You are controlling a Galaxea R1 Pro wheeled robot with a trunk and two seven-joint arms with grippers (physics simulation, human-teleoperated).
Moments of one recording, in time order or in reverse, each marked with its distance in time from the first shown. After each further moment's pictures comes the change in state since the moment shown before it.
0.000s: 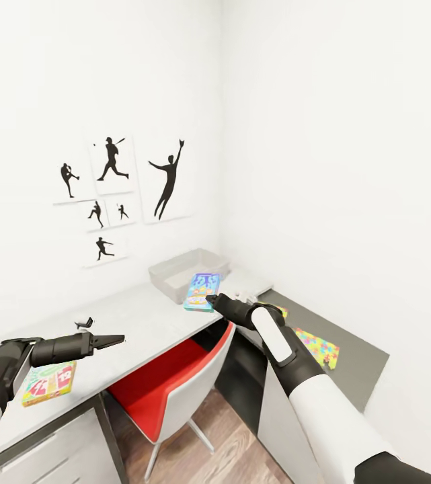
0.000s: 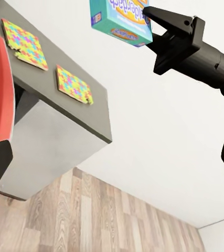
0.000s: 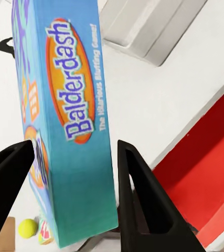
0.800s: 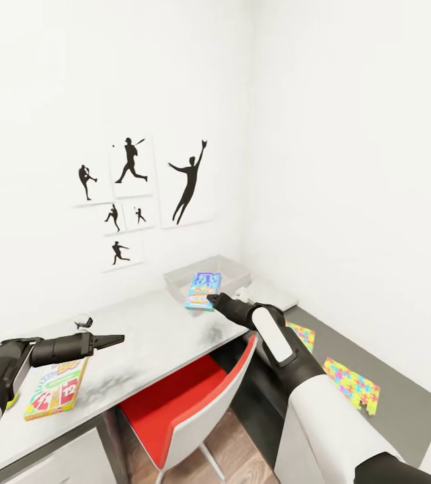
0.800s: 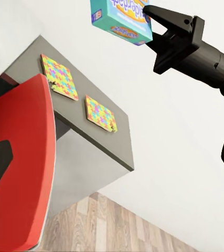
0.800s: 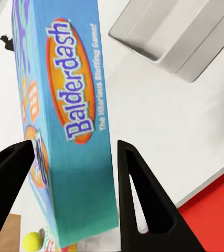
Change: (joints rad) left arm 0.000 0.000 0.000 0.000 0.000 -0.001 0.000; right arm 0.001 0.000 -0.007 0.000 0.000 -0.011 0.000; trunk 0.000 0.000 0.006
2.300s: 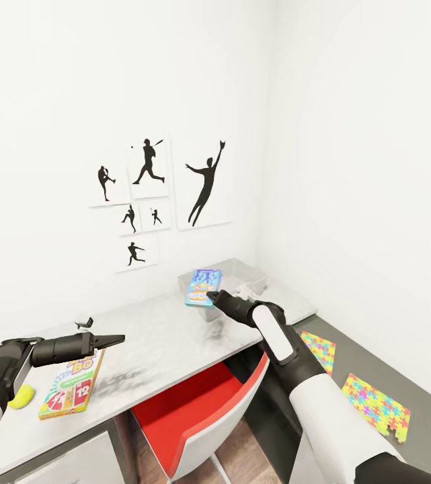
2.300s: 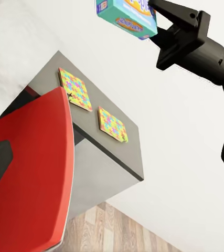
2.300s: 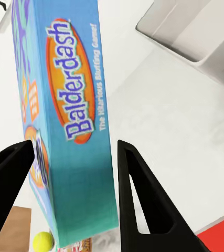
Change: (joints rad) left arm 0.000 -0.002 -0.001 0.000 0.001 0.001 0.000; right arm -0.003 0.000 -0.001 -0.022 -0.002 0.004 -0.002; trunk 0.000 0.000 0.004
